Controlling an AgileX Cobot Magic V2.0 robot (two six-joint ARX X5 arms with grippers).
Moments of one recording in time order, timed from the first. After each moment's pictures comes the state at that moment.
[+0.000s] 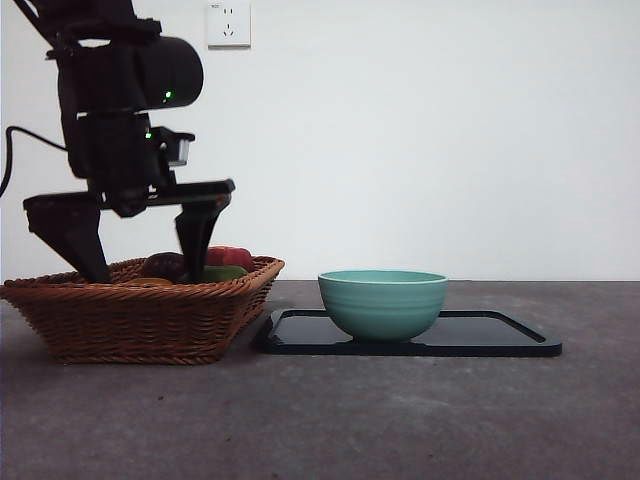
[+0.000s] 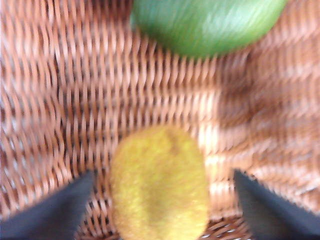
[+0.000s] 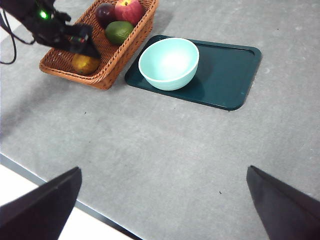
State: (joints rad) left arm -0.41 1.77 1.32 -0.73 -0.05 -0.30; right arm 0.52 0.35 0.96 -1.16 -0.08 0.27
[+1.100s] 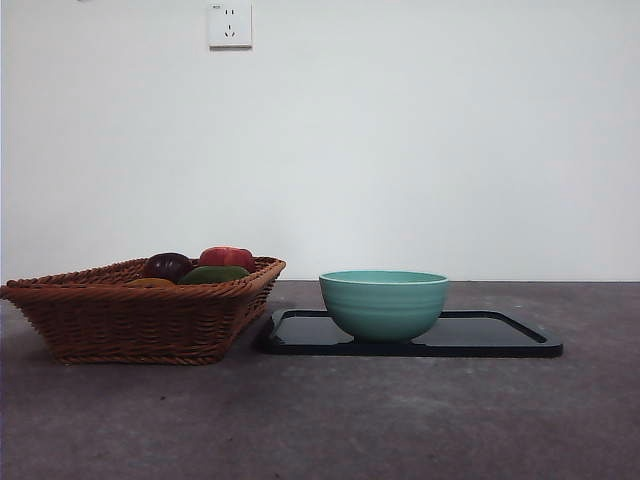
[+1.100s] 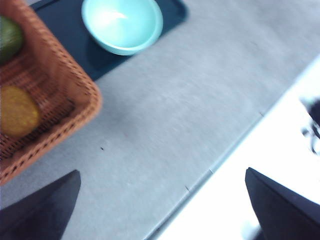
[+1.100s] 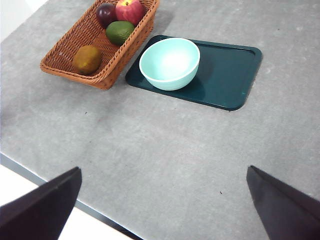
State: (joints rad) left arm -0.61 1.13 1.42 -1.22 0.29 0.00; right arm 0.52 0.35 0.96 -1.16 -0.08 0.27
